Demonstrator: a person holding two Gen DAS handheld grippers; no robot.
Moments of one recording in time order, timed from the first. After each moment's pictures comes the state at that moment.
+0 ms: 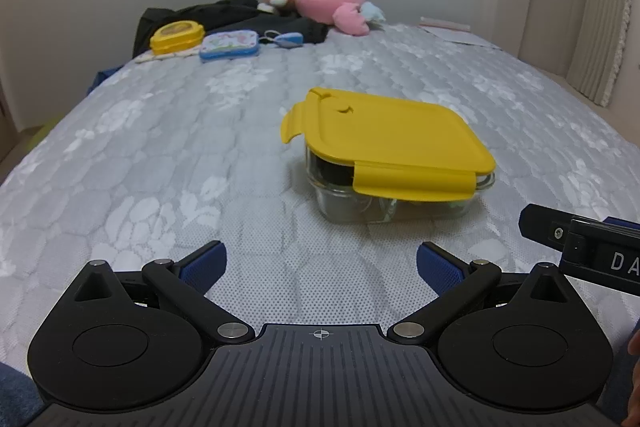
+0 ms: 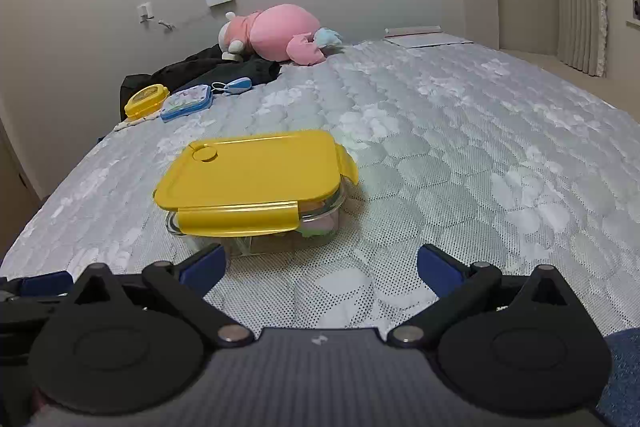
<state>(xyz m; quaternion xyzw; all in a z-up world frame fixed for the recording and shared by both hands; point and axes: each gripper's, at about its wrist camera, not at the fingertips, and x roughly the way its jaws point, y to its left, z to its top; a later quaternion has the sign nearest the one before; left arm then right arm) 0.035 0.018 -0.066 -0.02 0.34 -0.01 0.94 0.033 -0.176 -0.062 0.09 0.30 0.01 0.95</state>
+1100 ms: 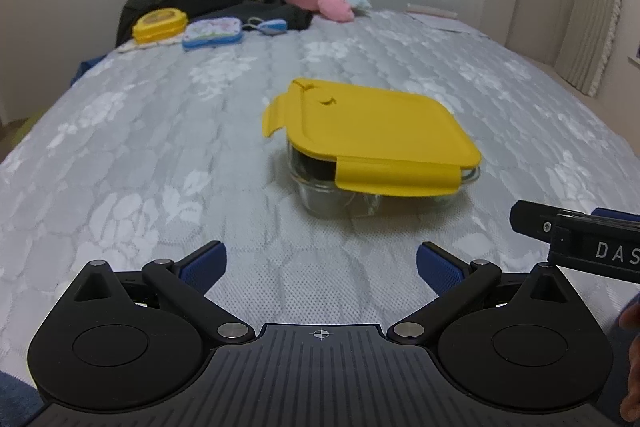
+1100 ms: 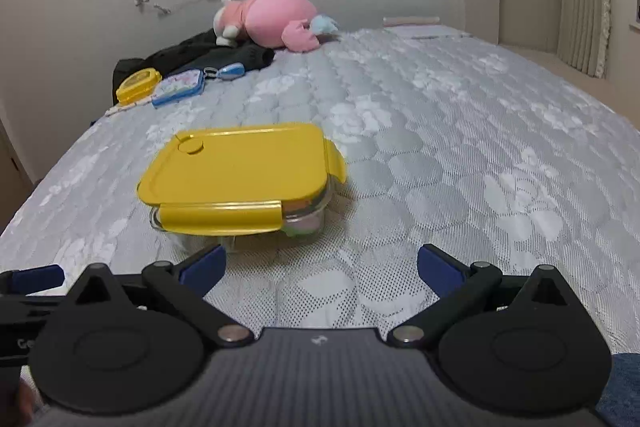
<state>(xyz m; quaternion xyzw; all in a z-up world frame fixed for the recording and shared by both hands) 0.044 0.016 -0.061 -0.02 0.37 -0.04 0.93 0.050 -0.185 -0.056 0.07 0.34 0.01 0.94</state>
